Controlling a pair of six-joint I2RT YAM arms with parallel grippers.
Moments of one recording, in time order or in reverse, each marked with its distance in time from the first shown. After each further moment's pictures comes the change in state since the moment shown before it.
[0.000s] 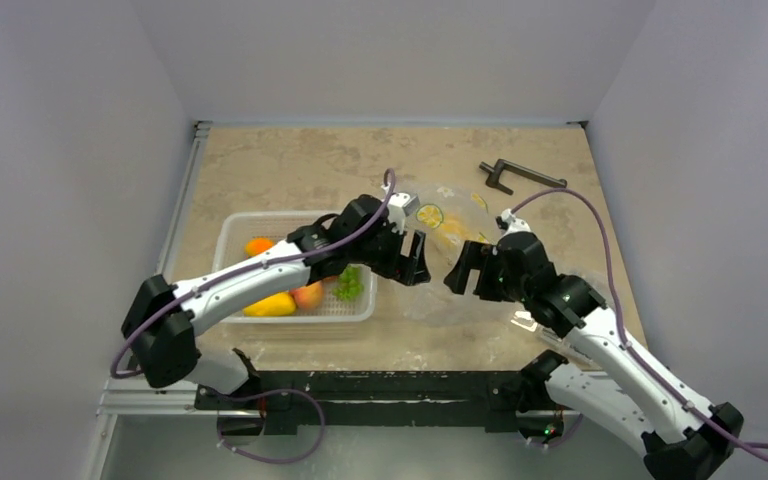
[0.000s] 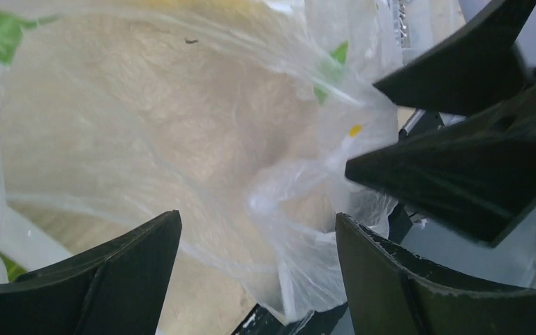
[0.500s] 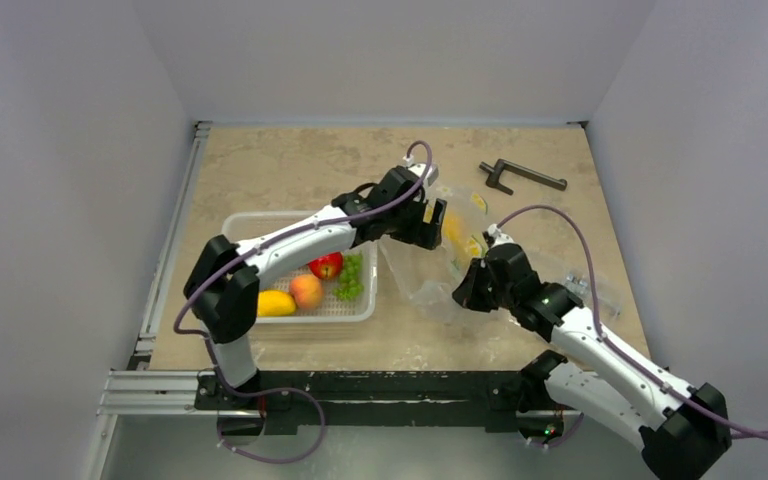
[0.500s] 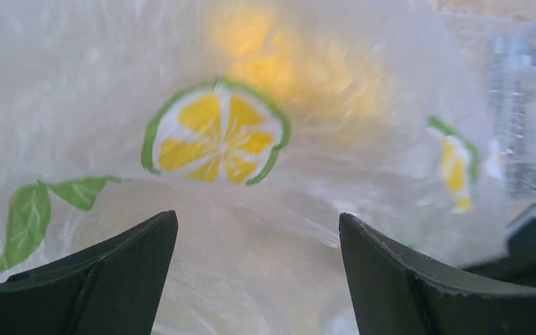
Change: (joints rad) left arm 0.024 0.339 0.301 -0.063 -0.256 0.060; right arm 0.000 0.028 -0.108 0.174 -0.058 -0.001
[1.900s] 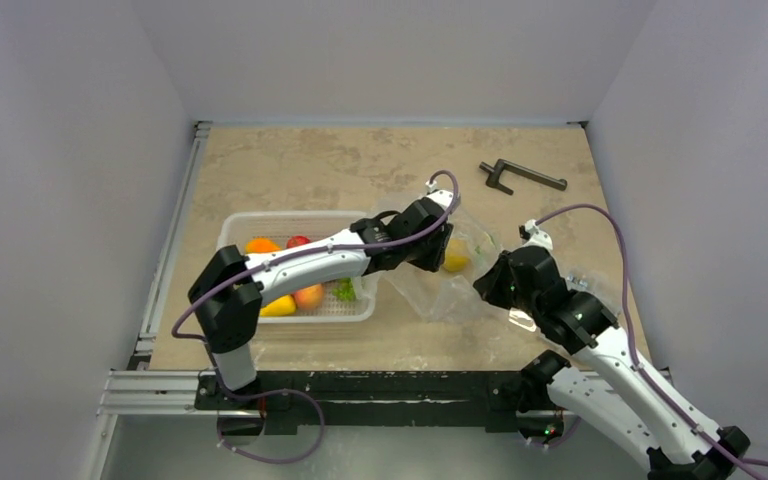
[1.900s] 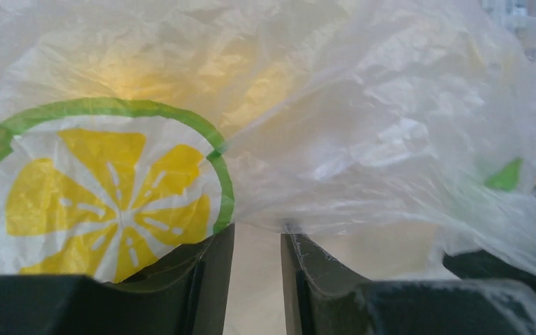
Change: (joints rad) left arm -0.153 -0.086 -0.070 0.026 -0.072 -0.029; right arm 0.001 -0.151 0.098 -0.224 0.203 0.103
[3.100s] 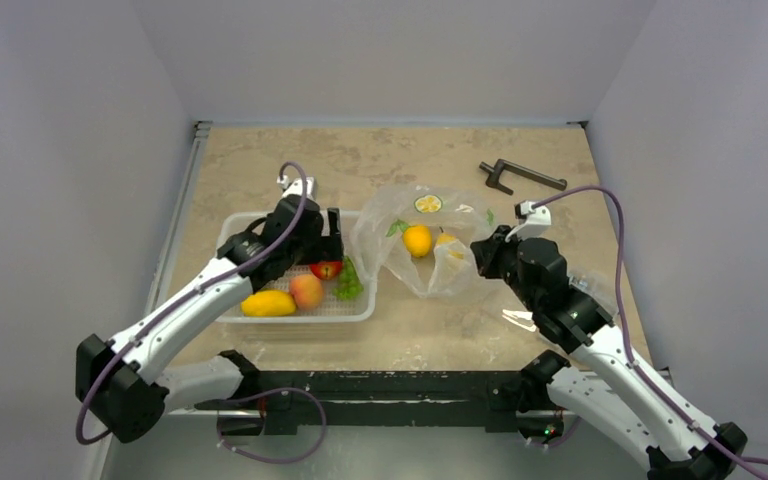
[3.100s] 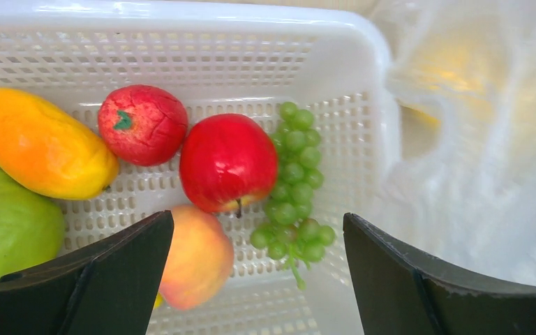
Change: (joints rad) left arm 0.390 -0.568 -0.425 -0.237 -0.183 -0.100; right arm 0.000 0.008 -0.028 0.401 0.102 -0.325
